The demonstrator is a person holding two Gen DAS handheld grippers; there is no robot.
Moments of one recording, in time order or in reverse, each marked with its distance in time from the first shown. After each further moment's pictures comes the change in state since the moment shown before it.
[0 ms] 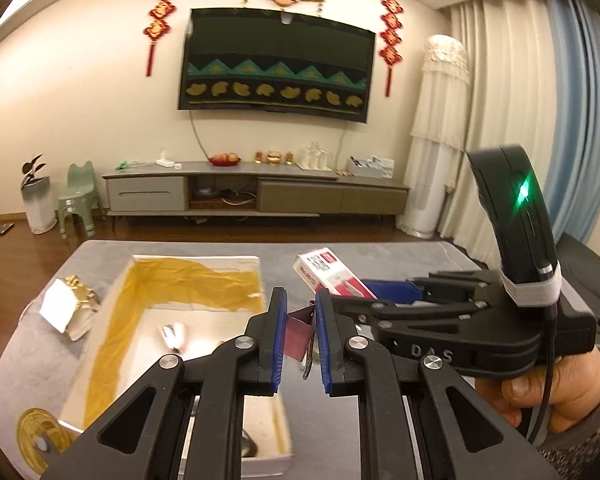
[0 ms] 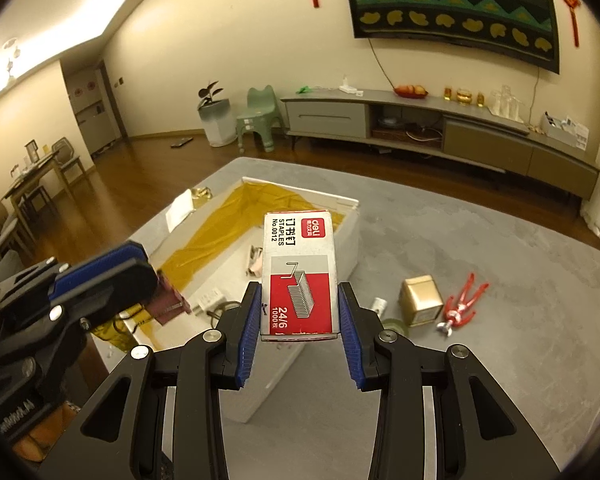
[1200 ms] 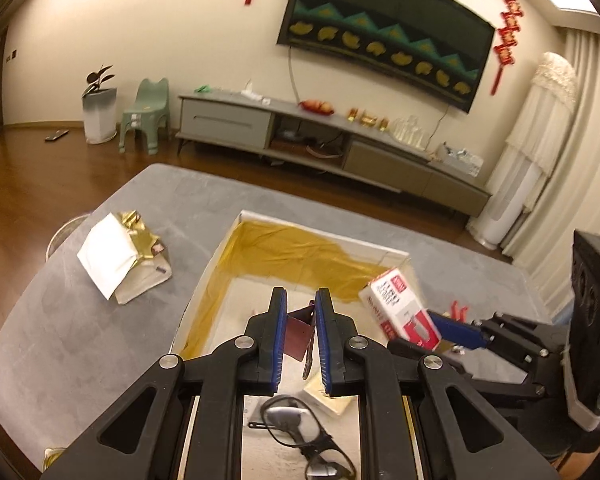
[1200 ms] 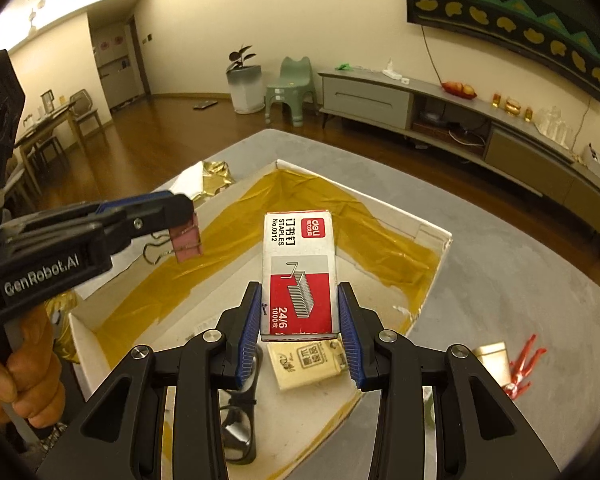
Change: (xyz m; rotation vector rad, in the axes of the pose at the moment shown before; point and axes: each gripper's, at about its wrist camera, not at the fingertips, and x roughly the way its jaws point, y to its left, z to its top) left arm 0.088 0.149 0.007 -0.268 0.208 0.197; right arm 0.139 0.041 0.037 -0.140 0.104 0.041
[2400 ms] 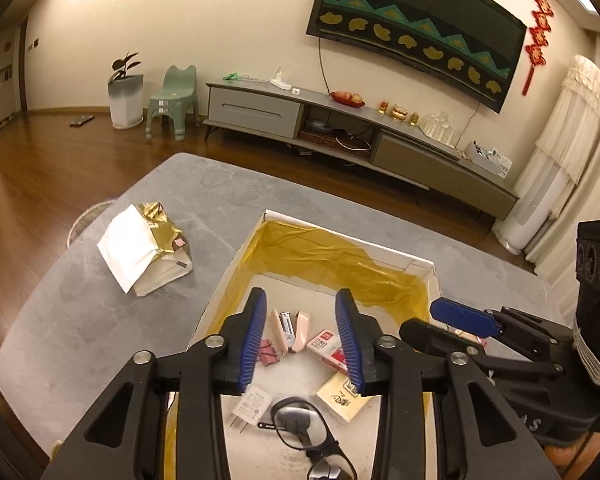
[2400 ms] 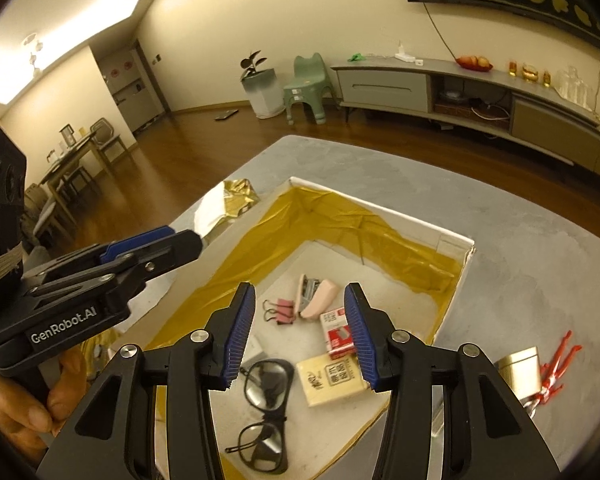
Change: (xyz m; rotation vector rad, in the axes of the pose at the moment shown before) left arm 0.000 -0.005 0.014 -0.038 0.026 0.079; right arm -0.004 -0.024 0.023 0.113 0.003 0.158
